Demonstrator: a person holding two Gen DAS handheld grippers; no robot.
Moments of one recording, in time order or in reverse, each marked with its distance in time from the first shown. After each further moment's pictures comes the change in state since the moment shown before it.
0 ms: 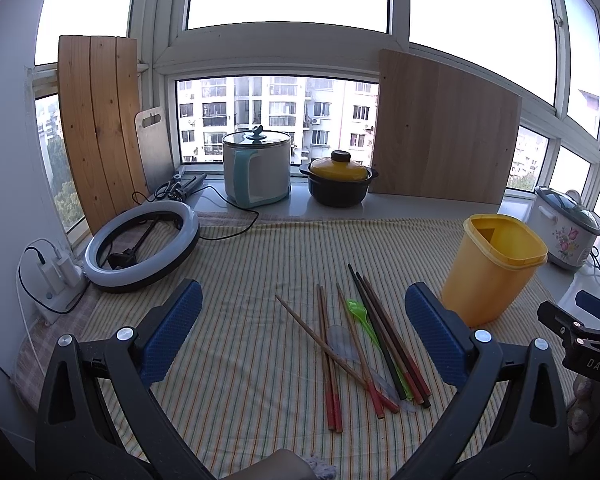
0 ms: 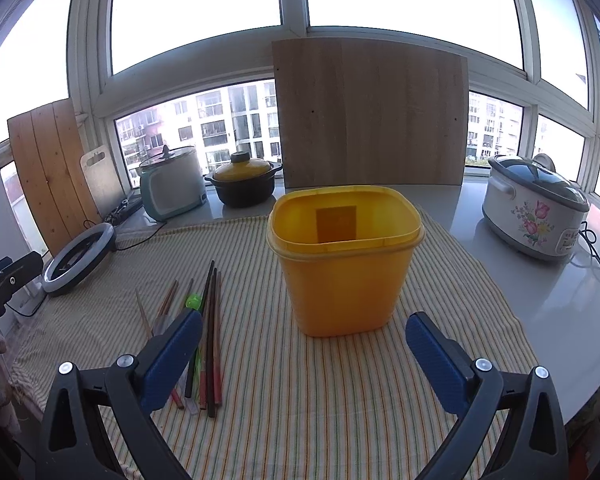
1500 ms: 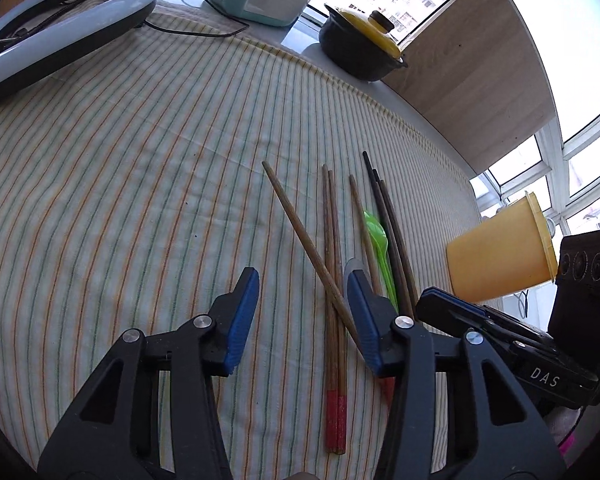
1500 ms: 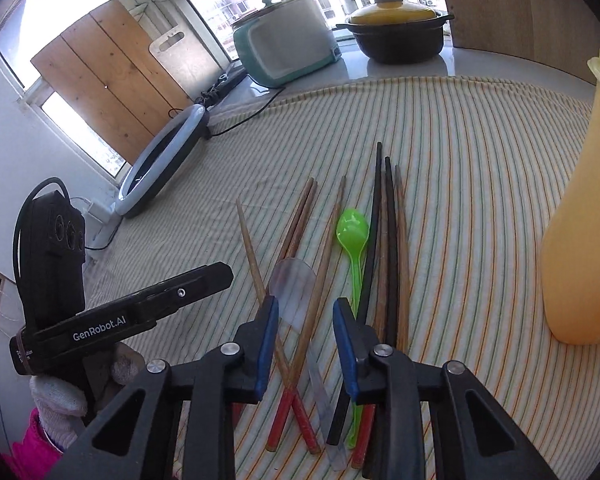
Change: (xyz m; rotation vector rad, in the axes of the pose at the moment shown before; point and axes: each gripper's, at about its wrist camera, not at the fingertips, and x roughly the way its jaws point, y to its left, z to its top) left arm 0.177 0.069 -0.055 -0.409 0.538 -0.342; right arm 0.181 0.105 0.001 -0.002 0.546 0.520
